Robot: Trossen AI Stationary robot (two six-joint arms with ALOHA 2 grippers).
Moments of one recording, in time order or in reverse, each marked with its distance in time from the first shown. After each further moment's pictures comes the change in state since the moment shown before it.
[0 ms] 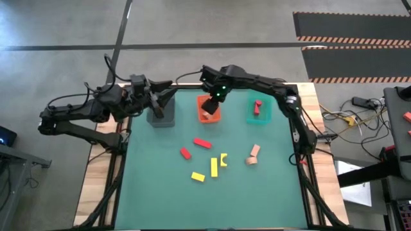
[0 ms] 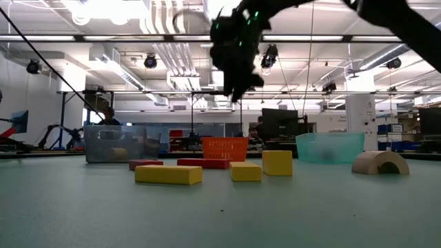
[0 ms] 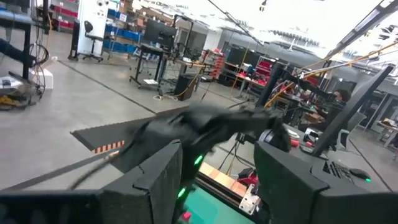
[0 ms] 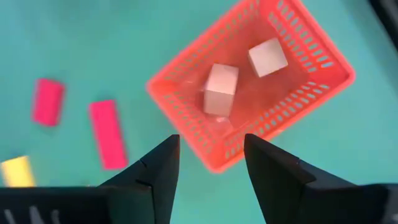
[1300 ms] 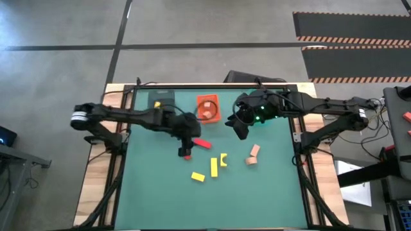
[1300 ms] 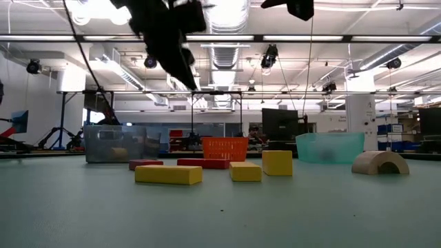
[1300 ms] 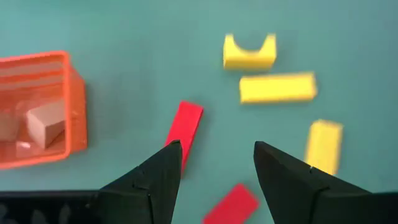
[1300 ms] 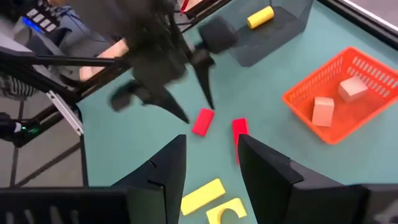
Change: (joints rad) left arm 0.016 0.569 0.036 -0.516 0.538 0.368; right arm 0.378 -0.810 -0.713 0.527 0.161 0.365
